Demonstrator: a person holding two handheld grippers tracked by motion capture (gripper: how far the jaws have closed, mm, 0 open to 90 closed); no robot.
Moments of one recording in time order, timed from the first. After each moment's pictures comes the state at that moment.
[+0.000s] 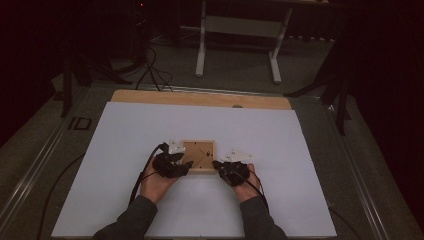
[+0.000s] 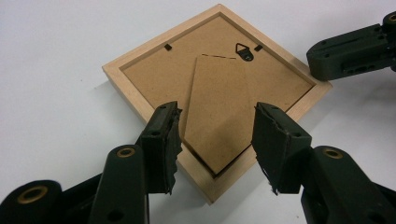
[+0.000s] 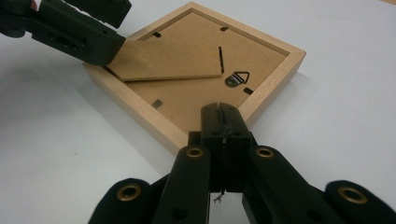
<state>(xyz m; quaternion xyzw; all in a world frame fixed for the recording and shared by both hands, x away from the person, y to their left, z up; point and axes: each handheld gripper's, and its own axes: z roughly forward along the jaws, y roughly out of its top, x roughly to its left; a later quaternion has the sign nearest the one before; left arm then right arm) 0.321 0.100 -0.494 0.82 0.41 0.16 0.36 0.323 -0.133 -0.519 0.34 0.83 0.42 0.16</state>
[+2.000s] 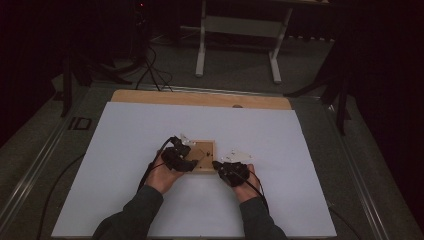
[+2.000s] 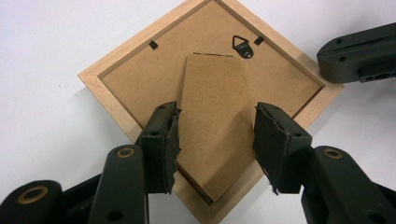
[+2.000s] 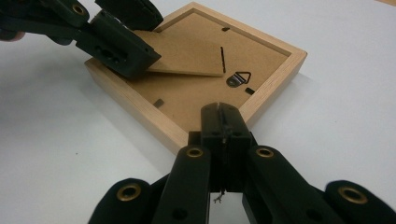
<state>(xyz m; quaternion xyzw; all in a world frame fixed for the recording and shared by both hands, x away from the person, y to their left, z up) 0.345 0.079 -0.489 0.86 0.40 0.13 0.29 0.321 -0.132 -0.519 0.34 0.82 0.42 0.17</state>
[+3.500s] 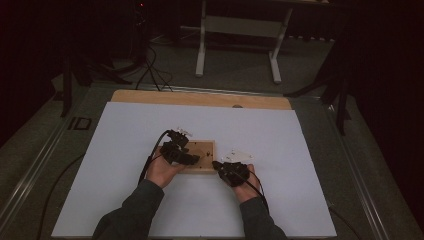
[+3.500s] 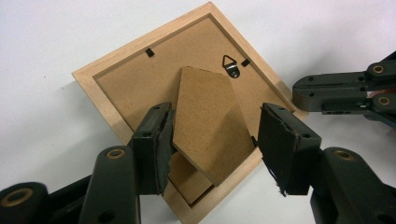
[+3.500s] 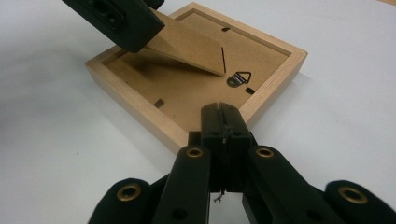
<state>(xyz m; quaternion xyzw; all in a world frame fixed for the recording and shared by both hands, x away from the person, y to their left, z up) 0.358 0.086 -0.472 0.83 0.45 0.06 0.31 0.321 -0.132 -0.519 0.34 0.82 0.42 0.17</state>
